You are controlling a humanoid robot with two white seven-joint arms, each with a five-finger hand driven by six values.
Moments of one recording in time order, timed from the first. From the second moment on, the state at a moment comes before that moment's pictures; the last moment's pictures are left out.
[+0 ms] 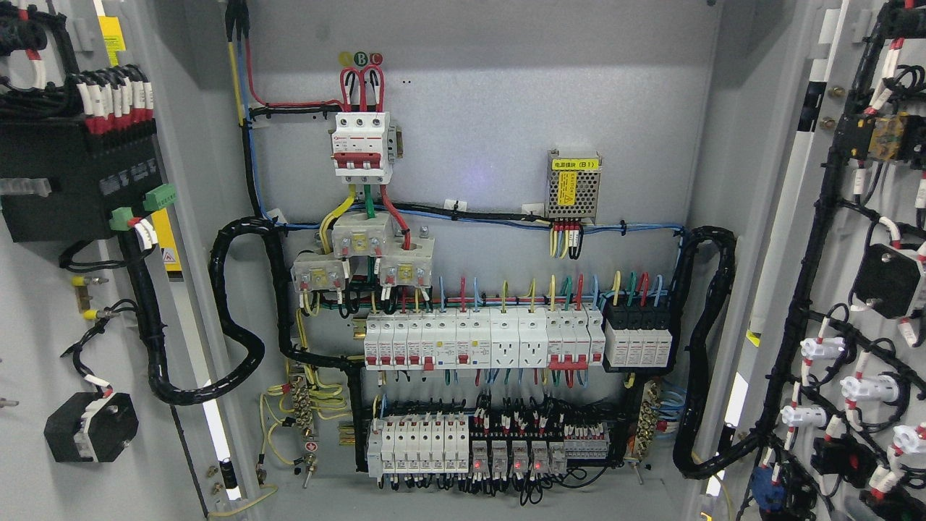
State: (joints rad) left arm 0.49 0.12 0.40 -1.94 0.69 -0.32 -0.71; right arm 0.38 -0.13 -0.25 -2.09 -0.53 -0.54 0.40
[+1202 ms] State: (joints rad) left arm 0.38 0.27 0.65 -1.78 0.87 -0.12 -0.74; right arm 0.42 -0.13 -0.36 -2.07 -0.70 -0.53 0.40
